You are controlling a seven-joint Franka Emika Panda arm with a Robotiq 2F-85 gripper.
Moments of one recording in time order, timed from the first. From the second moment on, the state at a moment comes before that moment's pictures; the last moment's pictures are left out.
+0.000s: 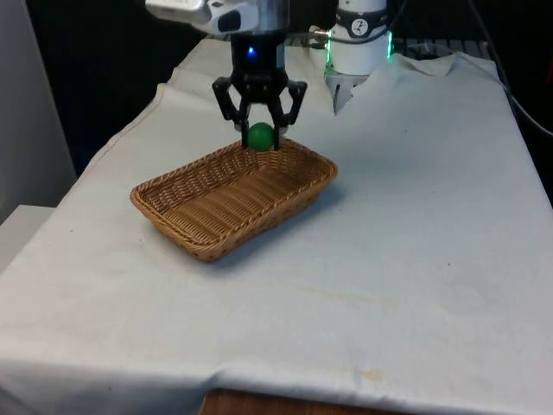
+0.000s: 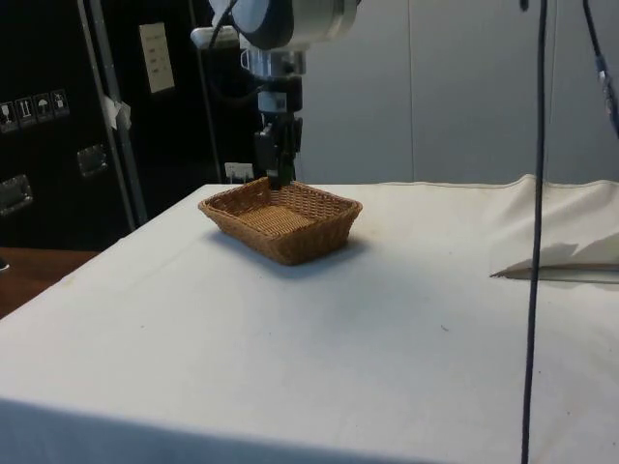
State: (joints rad) arm 0.41 0.42 -0.65 -2.07 0.43 2.46 -0.47
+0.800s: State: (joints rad) arm 0.41 0.61 -0.65 -2.00 0.62 2.48 -0.60
